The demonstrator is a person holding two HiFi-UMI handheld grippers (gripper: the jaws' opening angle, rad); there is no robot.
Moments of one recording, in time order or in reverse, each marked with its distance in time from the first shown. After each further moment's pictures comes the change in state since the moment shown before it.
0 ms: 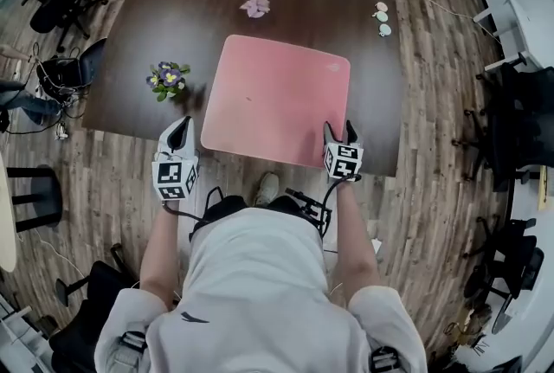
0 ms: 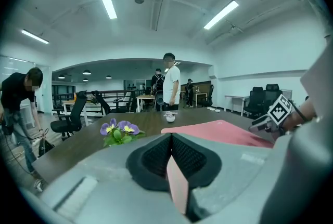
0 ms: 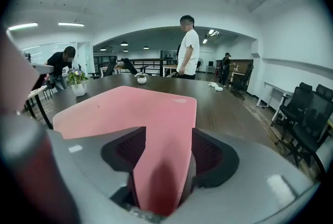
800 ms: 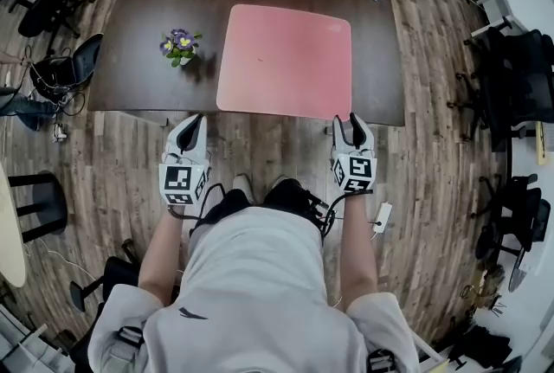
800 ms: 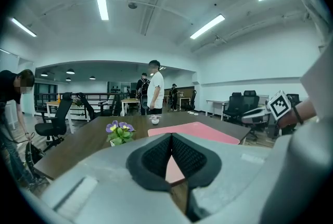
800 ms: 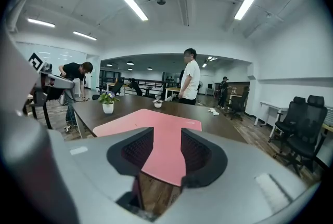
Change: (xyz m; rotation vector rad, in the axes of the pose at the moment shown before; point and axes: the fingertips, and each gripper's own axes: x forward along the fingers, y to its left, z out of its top) left arm -0.115 -0.019 -0.003 0.032 -0.054 -0.190; right arm -0.176 0.095 0.012 -0.054 -0.278 -0.015
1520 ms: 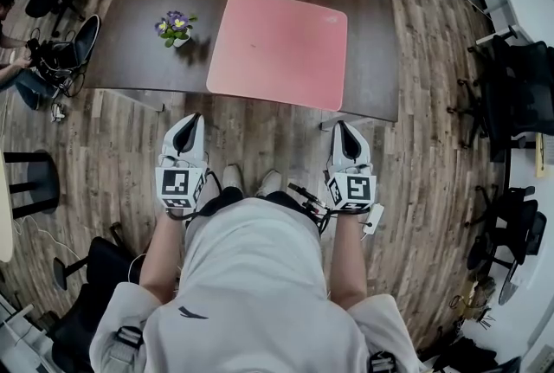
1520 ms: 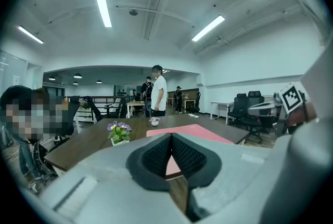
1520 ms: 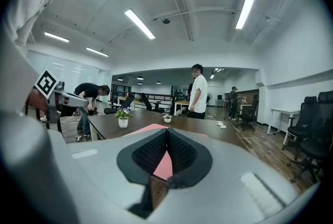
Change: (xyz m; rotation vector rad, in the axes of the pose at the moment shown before) left arm -0.035 -0.058 0.006 0.001 -0.029 0.073; right arm -0.075 0.007 0.035 0.008 -0.174 0.119
